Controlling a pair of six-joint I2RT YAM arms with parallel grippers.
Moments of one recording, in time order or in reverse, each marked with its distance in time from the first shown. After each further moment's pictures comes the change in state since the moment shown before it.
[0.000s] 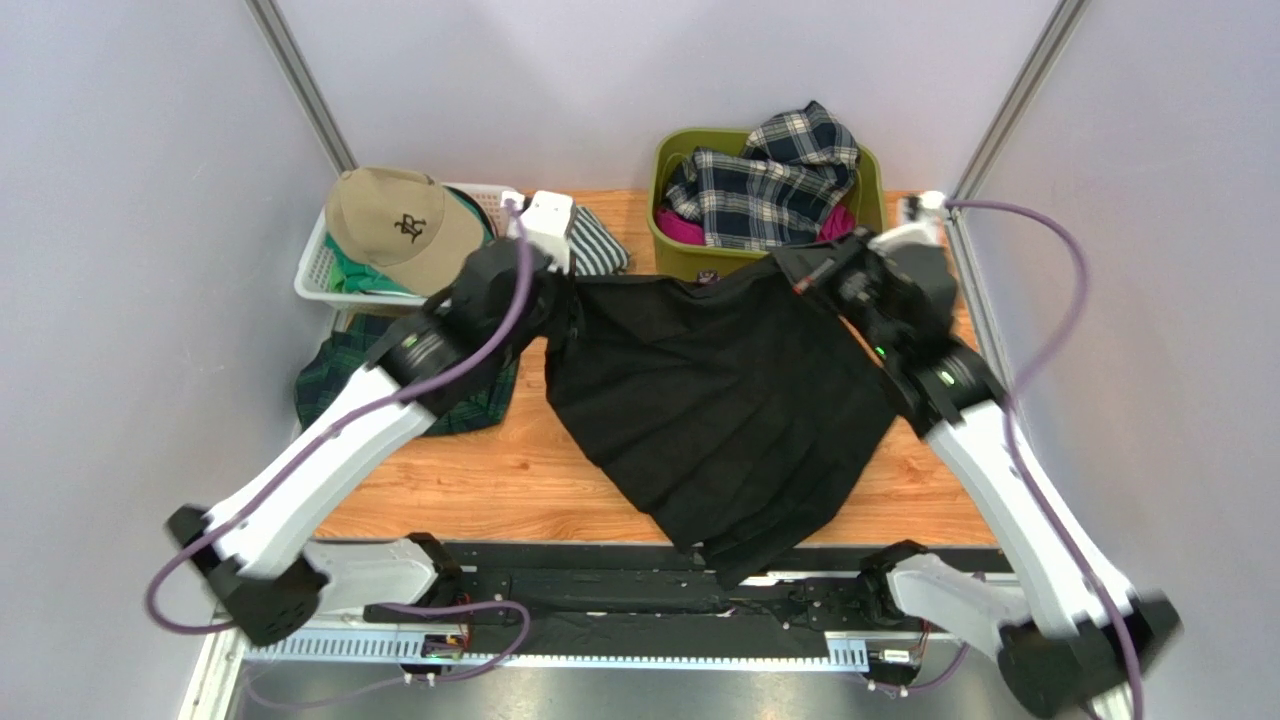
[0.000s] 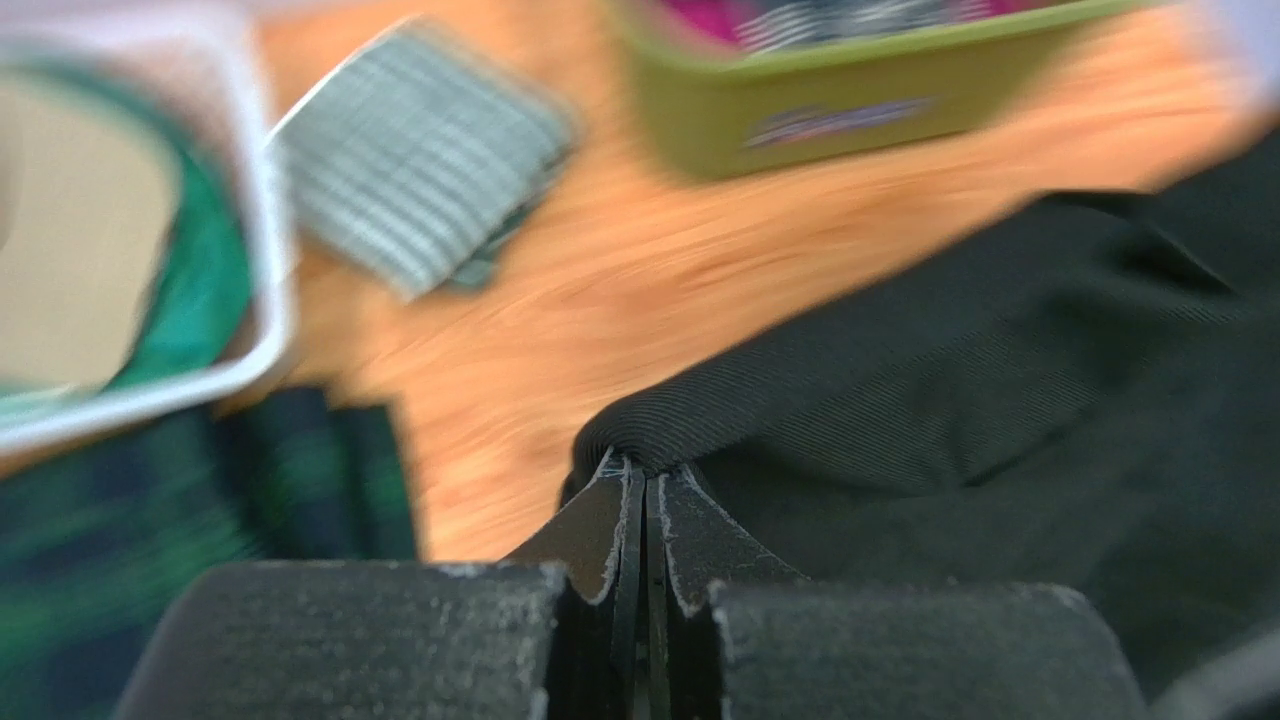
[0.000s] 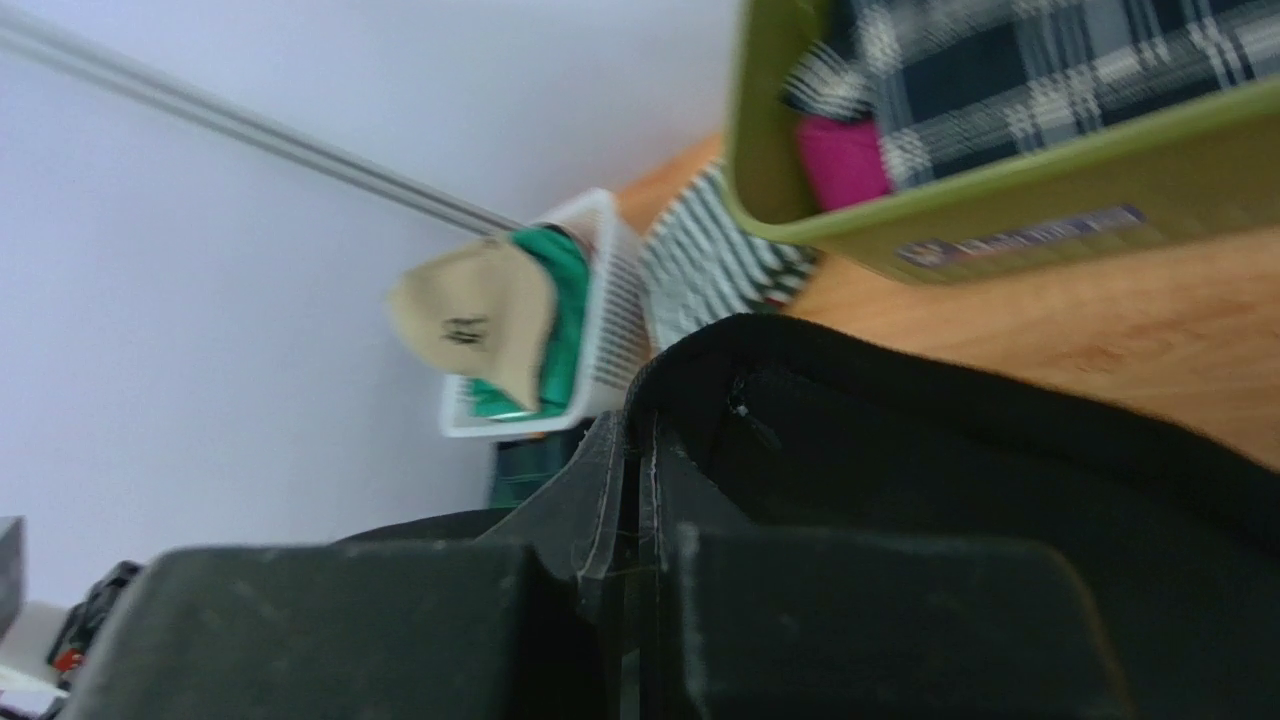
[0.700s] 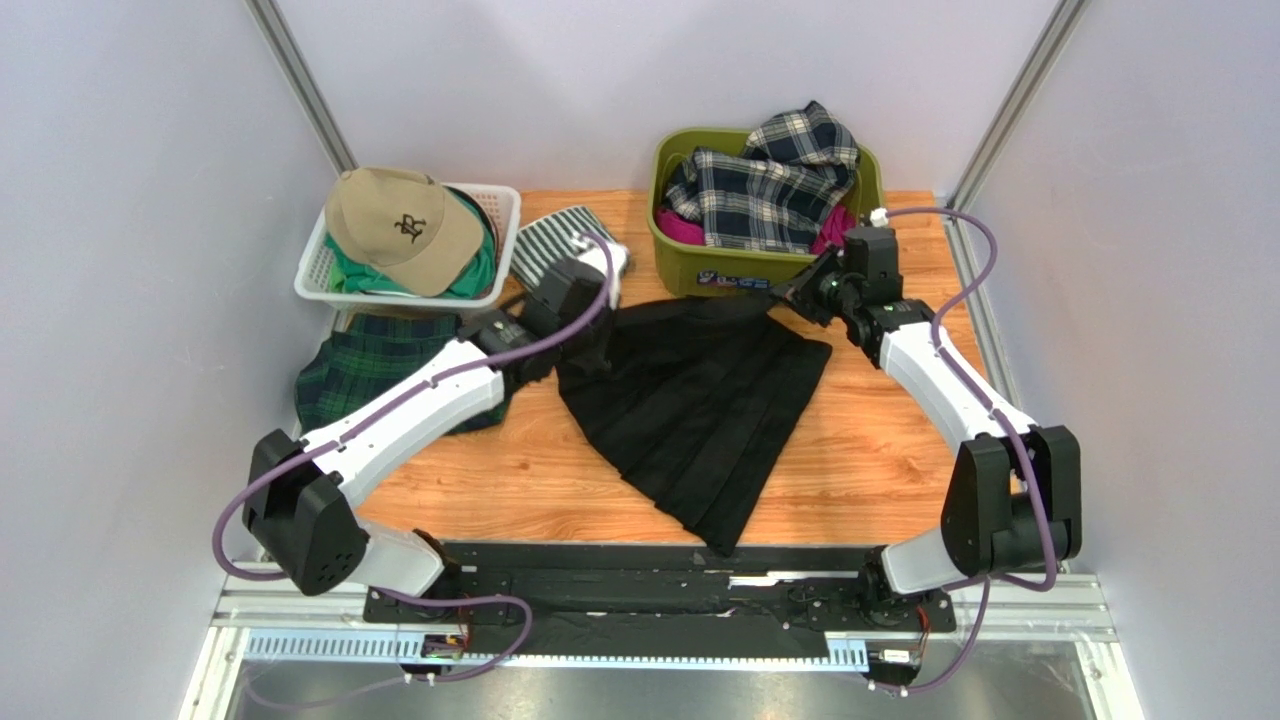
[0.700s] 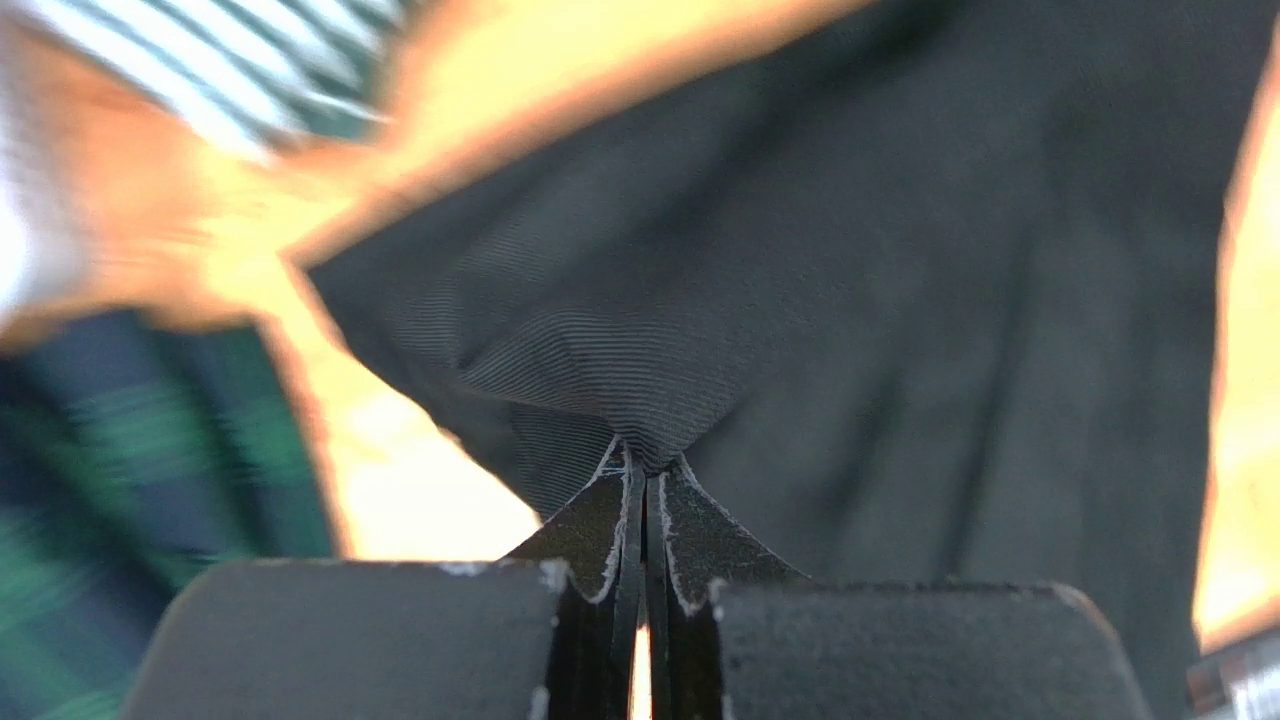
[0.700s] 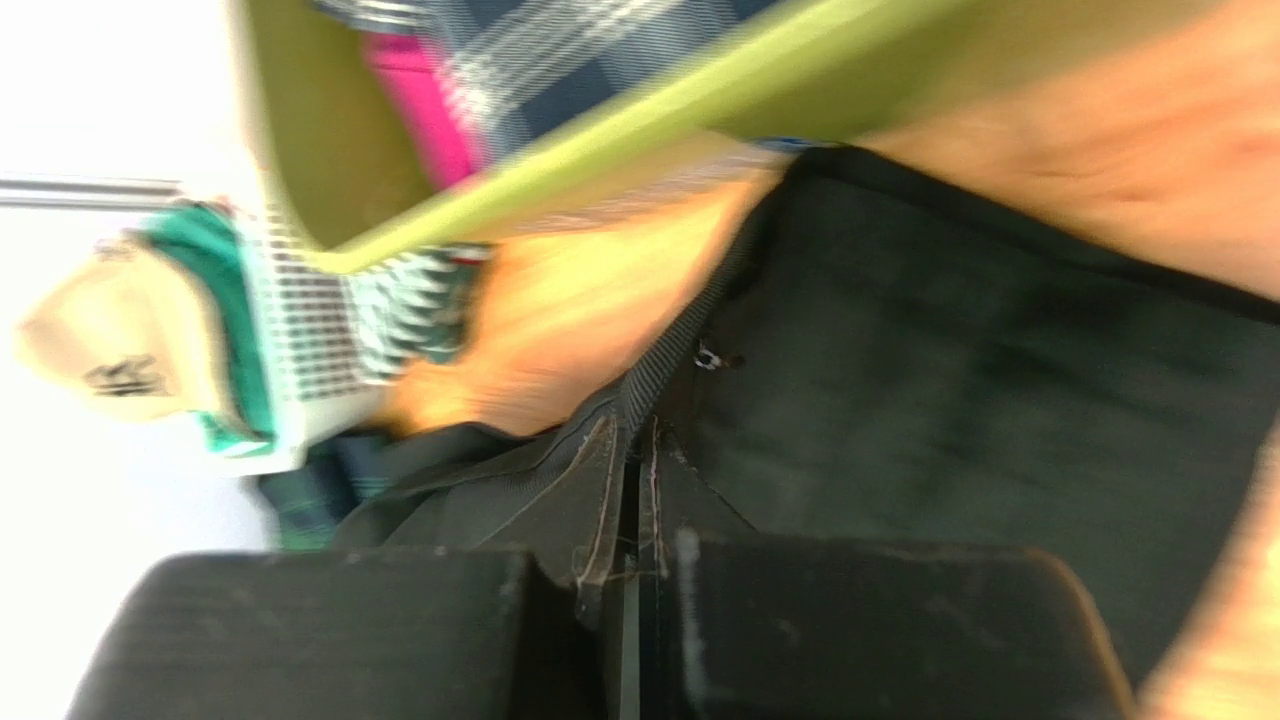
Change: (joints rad) left arm 0.151 0.297 -0.181 0.141 0.169 -0.010; right arm -0.196 0.525 -0.040 0.090 -0.172 -0.033
